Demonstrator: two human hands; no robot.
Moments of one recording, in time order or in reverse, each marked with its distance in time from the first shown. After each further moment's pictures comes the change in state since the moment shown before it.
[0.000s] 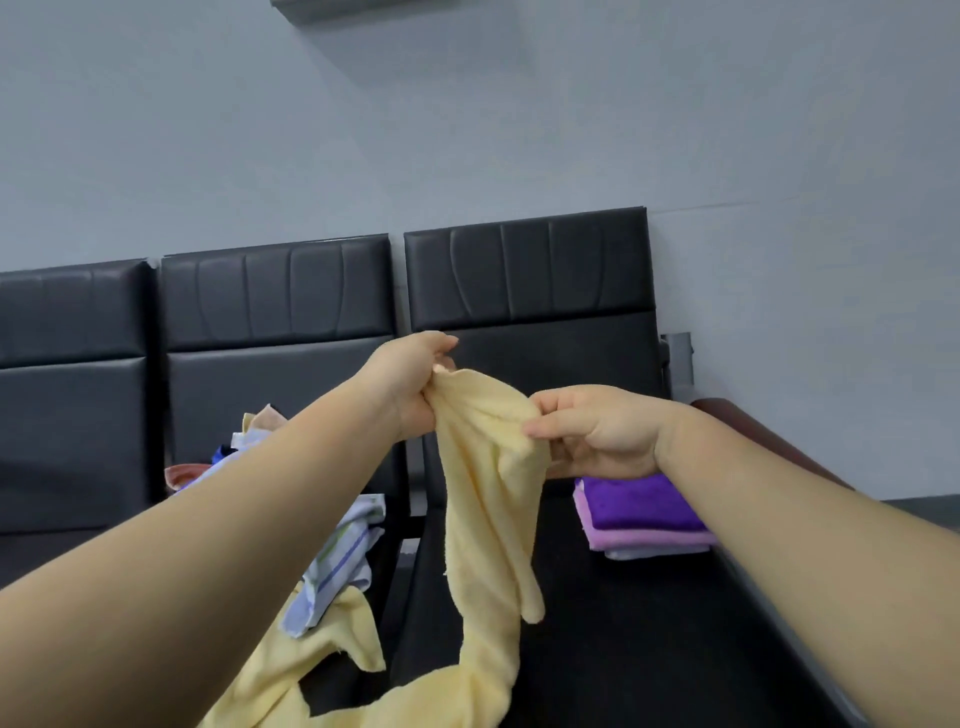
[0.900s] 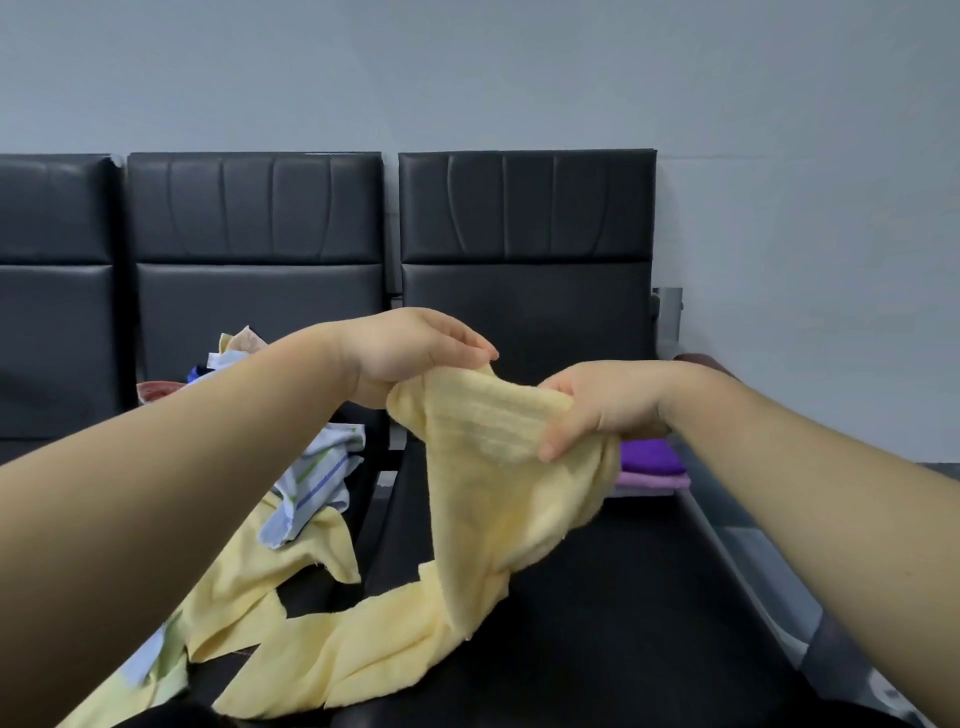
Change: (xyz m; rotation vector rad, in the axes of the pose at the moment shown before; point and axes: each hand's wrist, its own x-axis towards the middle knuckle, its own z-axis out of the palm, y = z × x) left_hand -0.023 -0.019 -0.028 0.682 -0.496 -0.028; right_hand -0.023 0.008 0.001 -0.521 -0.048 0.288
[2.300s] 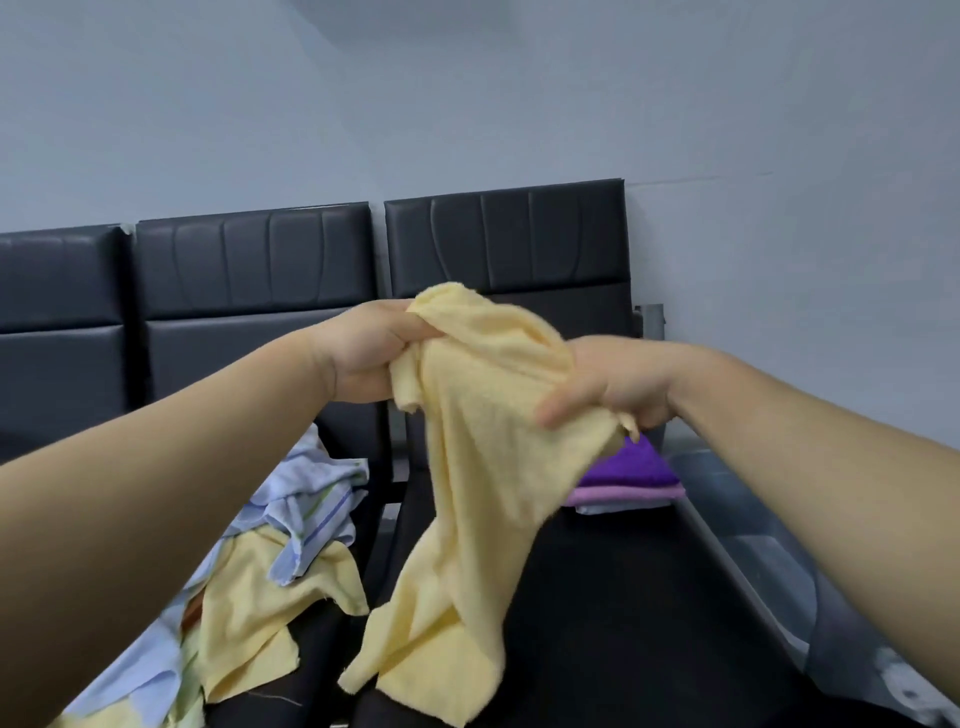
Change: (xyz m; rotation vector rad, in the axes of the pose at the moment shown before) left_hand -0.006 0.025 -0.007 -0.289 -0.052 0.217; right_hand -0.040 -0.016 -0.015 0.223 0.106 -0.164
